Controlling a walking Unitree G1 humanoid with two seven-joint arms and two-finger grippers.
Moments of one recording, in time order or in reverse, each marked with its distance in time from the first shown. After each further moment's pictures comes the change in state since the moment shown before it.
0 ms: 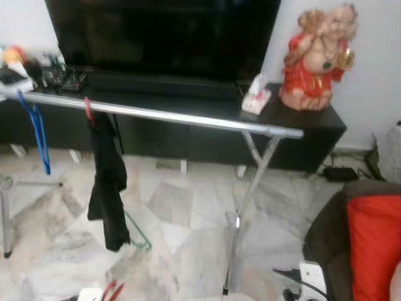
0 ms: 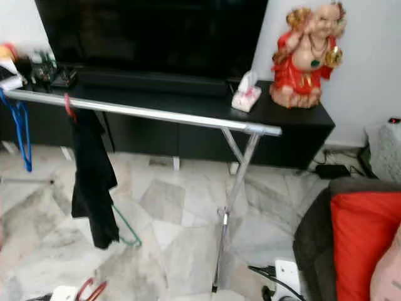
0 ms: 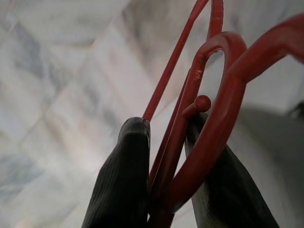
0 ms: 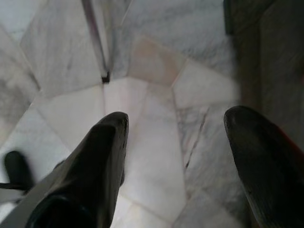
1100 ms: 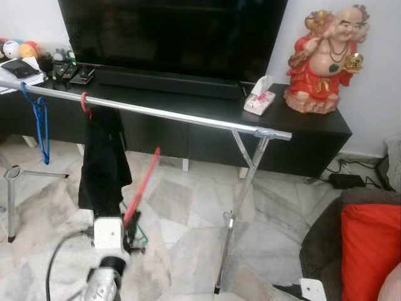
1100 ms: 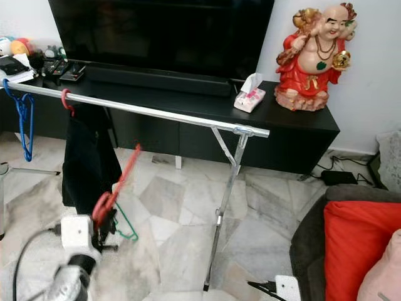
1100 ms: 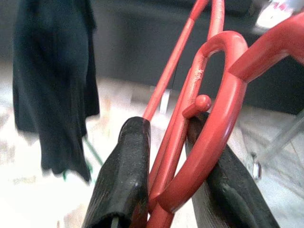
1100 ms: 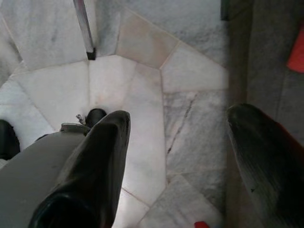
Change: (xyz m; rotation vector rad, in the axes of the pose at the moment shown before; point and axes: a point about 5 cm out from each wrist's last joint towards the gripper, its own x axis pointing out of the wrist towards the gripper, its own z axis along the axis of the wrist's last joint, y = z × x) left arm -0.090 -0.036 0.120 -0.234 -0.878 -0.172; right arm -0.003 -0.005 -0.028 -0.025 0.043 -0.006
